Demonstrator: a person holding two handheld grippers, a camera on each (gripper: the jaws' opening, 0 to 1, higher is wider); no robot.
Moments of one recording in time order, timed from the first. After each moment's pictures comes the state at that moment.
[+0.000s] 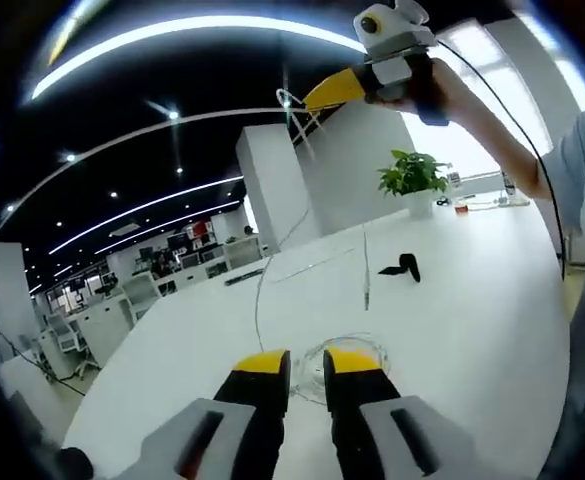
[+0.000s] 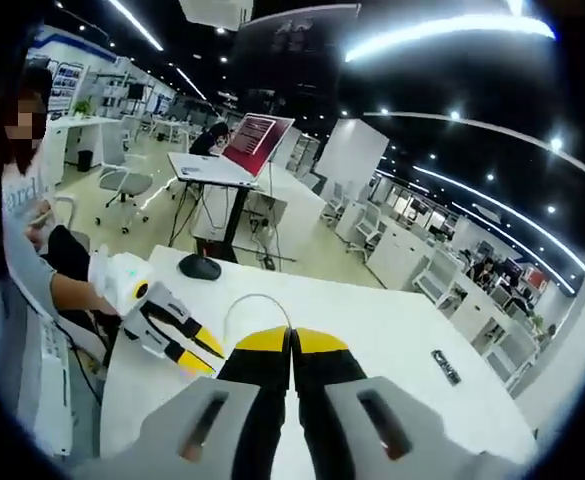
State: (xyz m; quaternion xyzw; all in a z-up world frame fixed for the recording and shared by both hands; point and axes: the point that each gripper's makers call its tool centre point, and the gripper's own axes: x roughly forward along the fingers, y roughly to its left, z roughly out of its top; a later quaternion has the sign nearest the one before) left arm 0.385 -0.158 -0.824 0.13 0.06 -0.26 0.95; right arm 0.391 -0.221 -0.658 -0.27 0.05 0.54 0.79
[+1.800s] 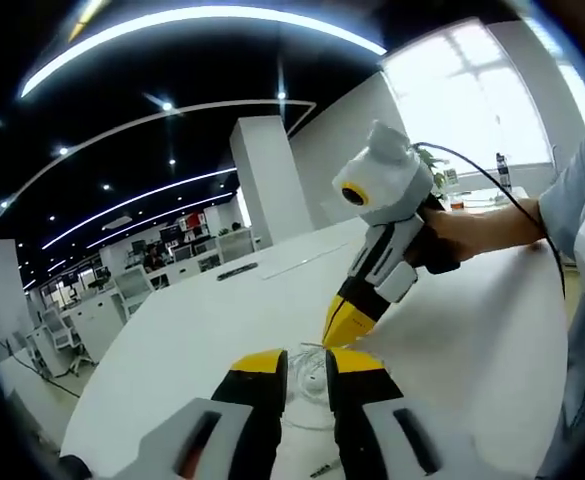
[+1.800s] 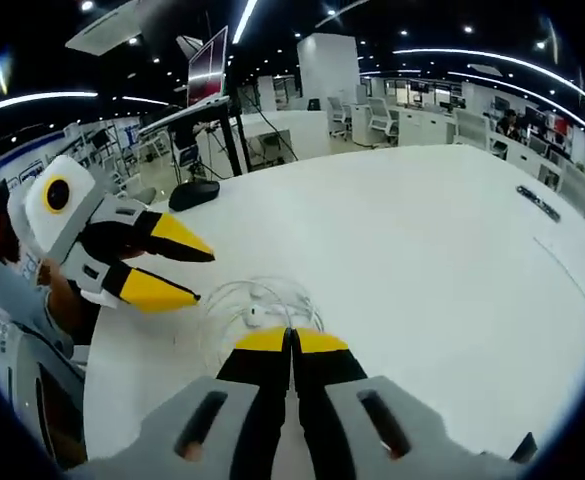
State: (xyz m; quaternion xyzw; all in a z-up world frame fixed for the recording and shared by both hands) left arm 0.374 -0.159 -0.819 0.13 0.08 -0.27 0.95; right arm 0.422 -0.190 -0.857 -0.15 0.27 0.55 0.78
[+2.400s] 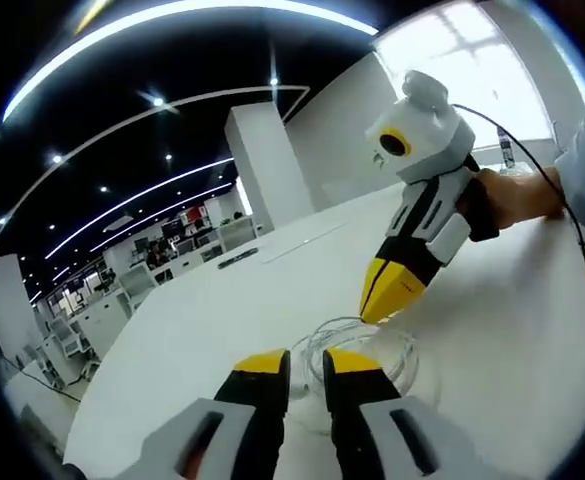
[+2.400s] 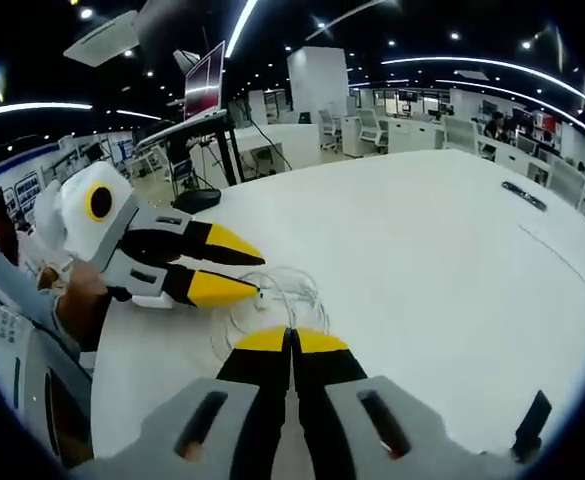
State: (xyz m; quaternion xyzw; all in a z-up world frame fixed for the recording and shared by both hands) left arm 0.396 -0.160 -0.846 0.17 0.10 -0.26 0.95; right arm 0.403 -0.210 -0.854 -0.11 0.26 0.53 0.80
